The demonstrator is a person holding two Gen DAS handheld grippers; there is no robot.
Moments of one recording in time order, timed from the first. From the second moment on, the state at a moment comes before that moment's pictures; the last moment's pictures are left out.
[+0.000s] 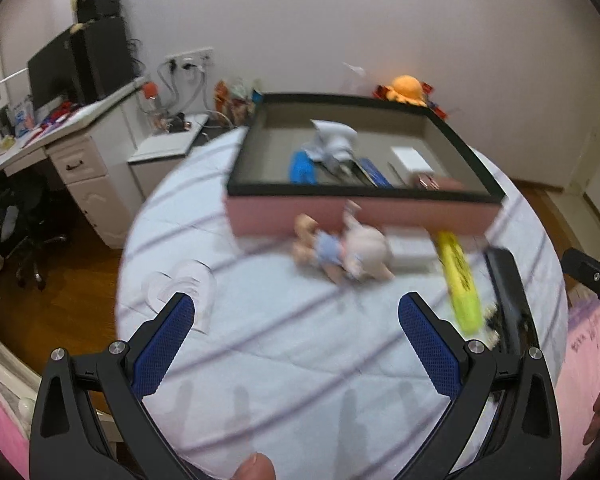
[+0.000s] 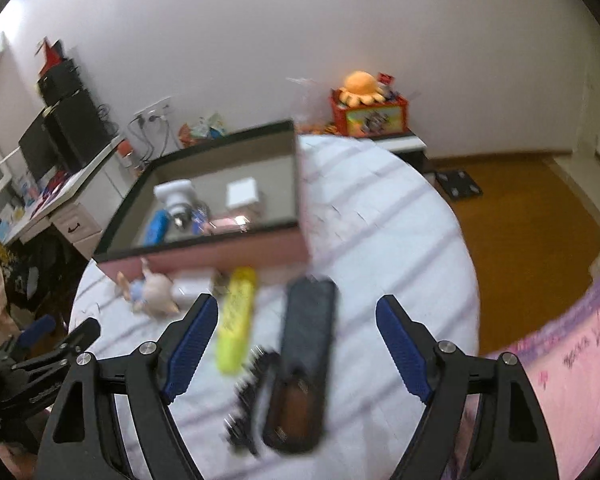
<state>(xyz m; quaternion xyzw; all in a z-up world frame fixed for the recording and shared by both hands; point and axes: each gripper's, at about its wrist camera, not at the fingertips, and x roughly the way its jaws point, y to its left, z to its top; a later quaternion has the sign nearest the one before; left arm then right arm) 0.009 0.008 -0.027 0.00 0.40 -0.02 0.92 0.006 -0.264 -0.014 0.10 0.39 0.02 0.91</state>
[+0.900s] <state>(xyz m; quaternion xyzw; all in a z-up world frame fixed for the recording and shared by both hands) 0.072 -0.110 -0.078 0.02 0.49 -0.08 0.87 0.001 -0.325 -0.044 0.15 0.40 0.01 0.90</state>
